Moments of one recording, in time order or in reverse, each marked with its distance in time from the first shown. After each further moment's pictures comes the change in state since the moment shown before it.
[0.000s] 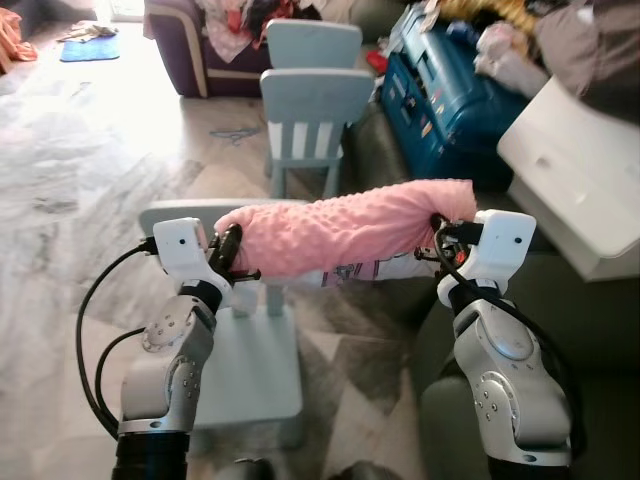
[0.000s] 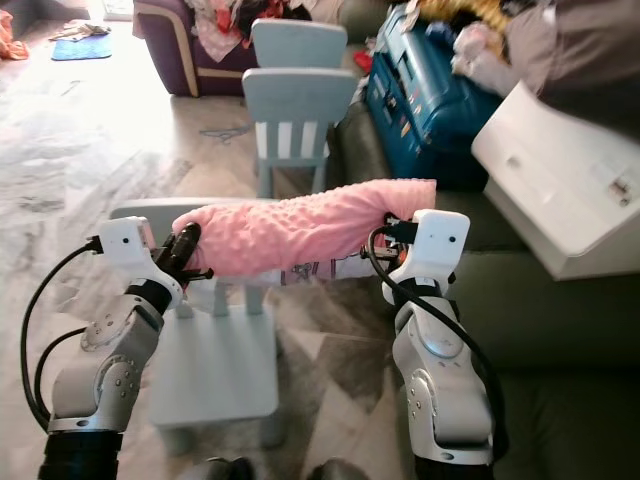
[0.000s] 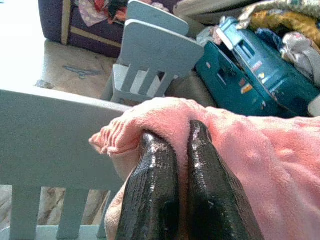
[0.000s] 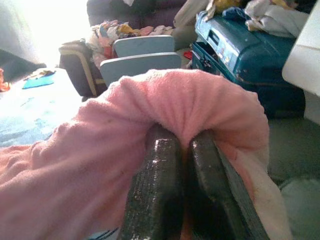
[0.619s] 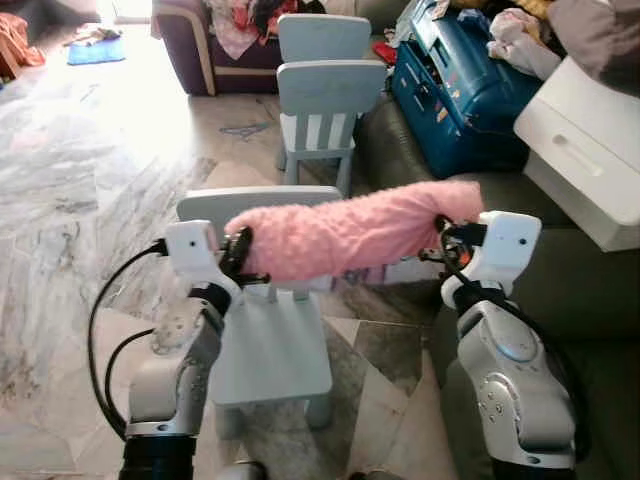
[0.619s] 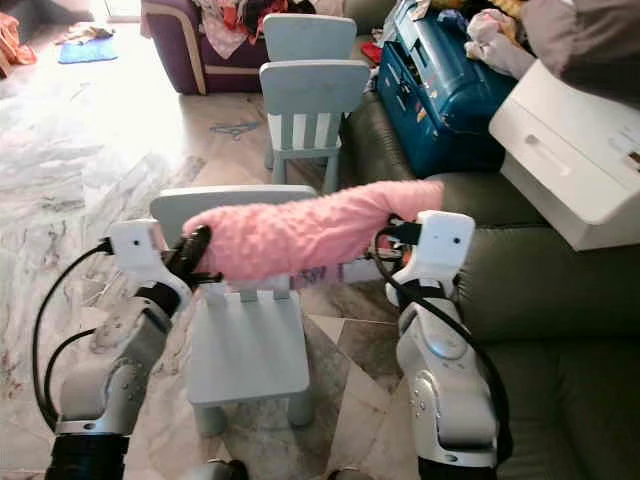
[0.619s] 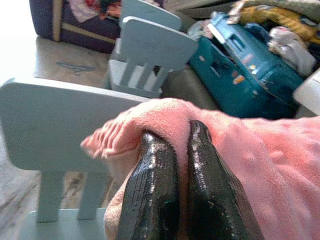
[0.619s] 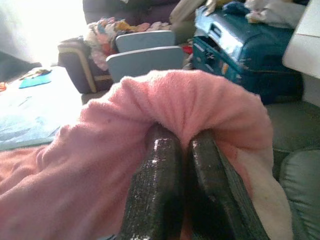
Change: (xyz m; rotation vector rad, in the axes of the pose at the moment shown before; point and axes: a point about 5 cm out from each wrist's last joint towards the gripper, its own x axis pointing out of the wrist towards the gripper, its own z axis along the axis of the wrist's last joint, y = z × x) left arm -0.001 -0.008 -0.003 0.003 0.014 -0.044; right arm -0.002 -0.002 -0.002 0.005 0.012 -0.009
